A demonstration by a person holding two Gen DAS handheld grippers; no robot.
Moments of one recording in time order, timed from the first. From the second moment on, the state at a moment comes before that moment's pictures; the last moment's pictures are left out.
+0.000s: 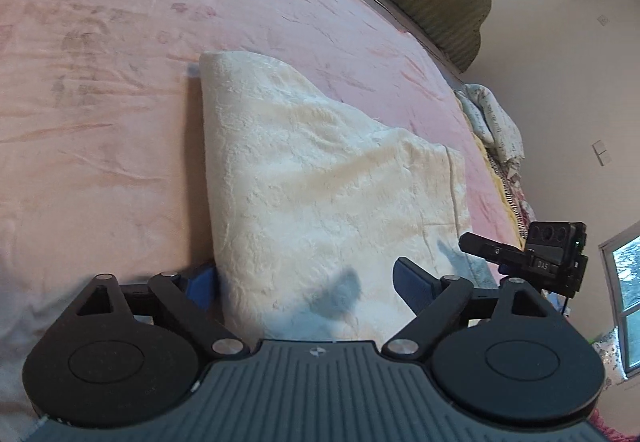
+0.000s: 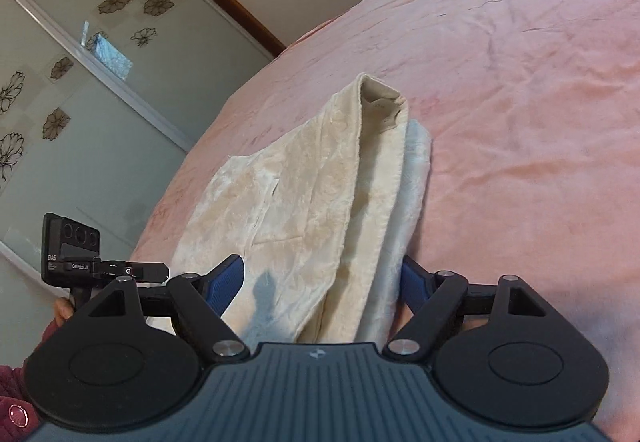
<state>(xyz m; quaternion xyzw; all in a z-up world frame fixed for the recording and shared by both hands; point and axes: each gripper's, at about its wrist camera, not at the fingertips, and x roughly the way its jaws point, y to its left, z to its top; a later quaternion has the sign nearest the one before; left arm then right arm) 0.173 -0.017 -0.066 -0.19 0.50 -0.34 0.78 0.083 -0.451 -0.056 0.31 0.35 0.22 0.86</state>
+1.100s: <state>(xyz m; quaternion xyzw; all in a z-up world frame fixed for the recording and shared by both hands) 0.254 -0.025 0.013 -0.06 0.38 -0.19 0.90 0.238 -0.389 0.014 0.21 0.27 0.25 0.91</state>
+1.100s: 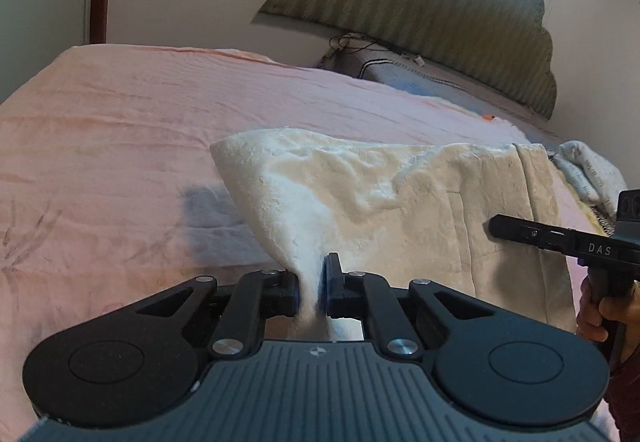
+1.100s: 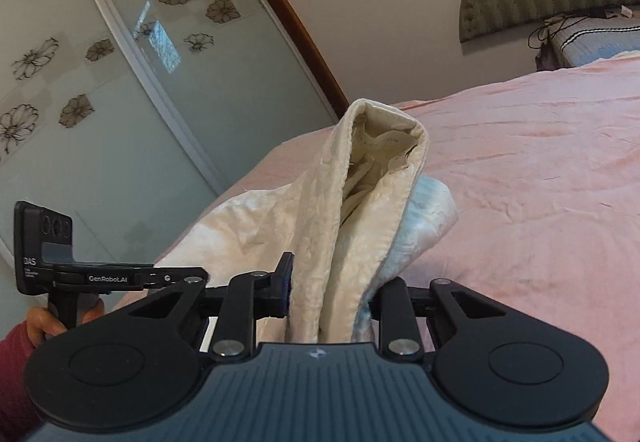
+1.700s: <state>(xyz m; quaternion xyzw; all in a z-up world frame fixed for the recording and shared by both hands) 0.223 -0.009 -0.017 -0.01 0.43 -0.12 0.89 0.154 -0.328 0.016 0.01 0.25 0.17 0.95</state>
